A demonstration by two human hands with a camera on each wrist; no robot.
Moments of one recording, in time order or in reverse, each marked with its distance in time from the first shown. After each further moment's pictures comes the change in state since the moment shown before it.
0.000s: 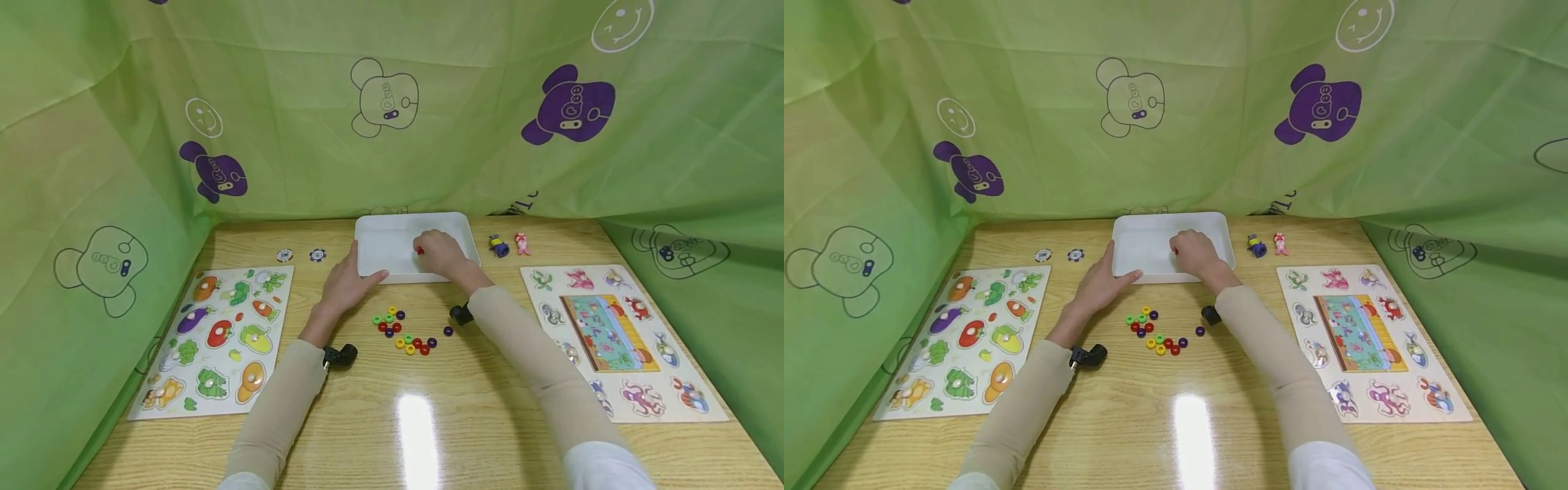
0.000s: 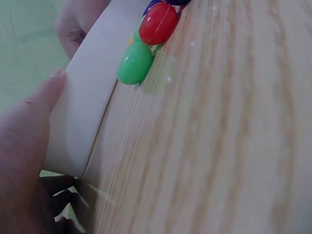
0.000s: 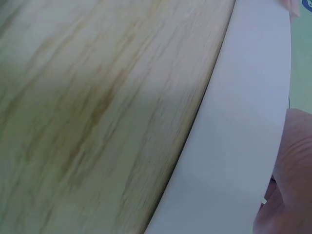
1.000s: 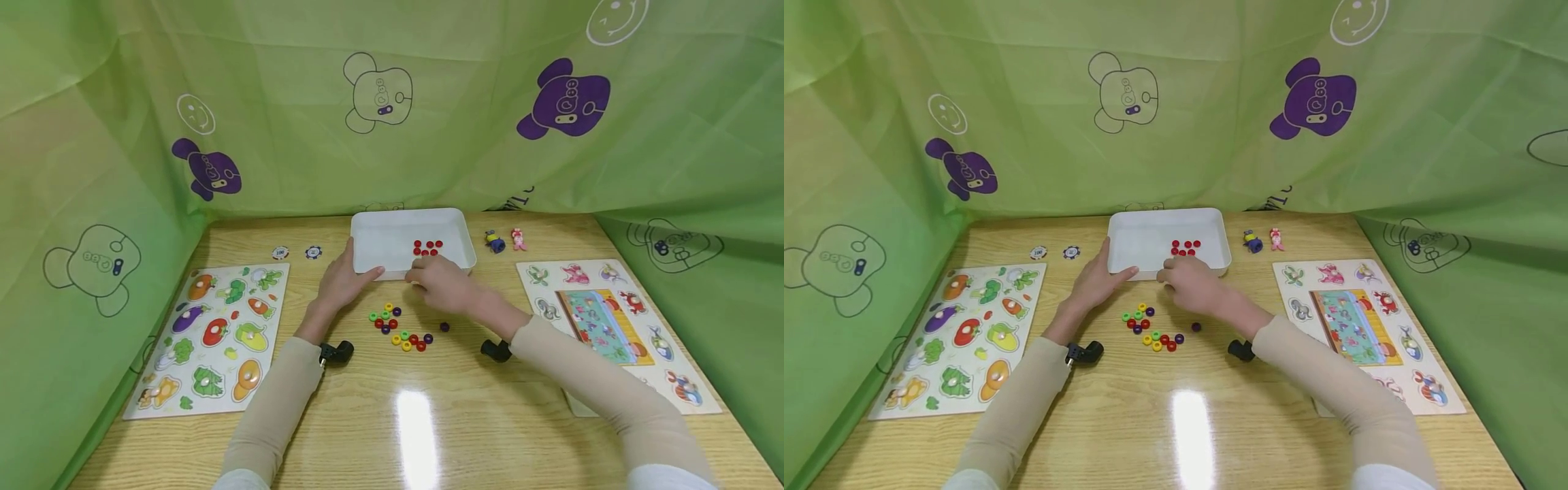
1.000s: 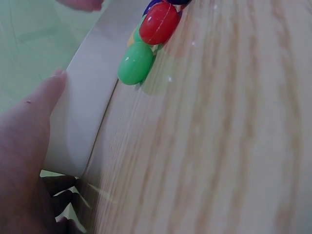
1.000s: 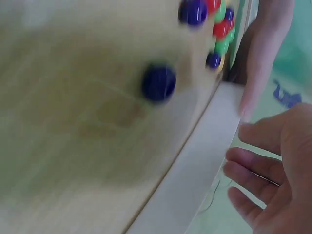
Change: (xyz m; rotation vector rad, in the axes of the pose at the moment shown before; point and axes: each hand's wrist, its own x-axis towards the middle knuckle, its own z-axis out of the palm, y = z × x) left_hand -0.002 0.003 -0.003 0.019 -0.008 0.005; right_hand -0.081 -0.036 -0.016 -0.003 0.116 -0.401
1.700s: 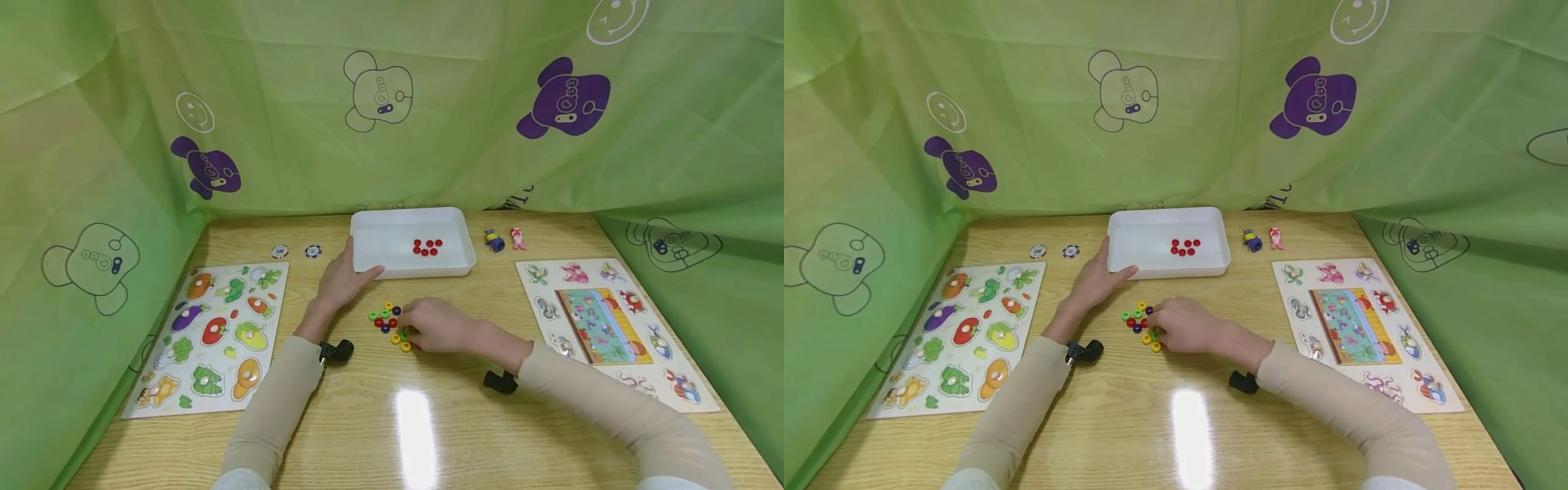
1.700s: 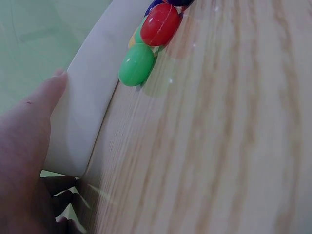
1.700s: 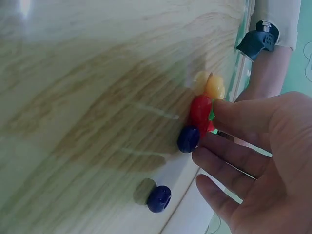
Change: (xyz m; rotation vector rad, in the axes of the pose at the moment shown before) left_hand -0.003 0.003 -0.003 -0.012 -0.016 -0.009; right_hand -0.031 -0.053 0.010 0.125 -0.260 -0.017
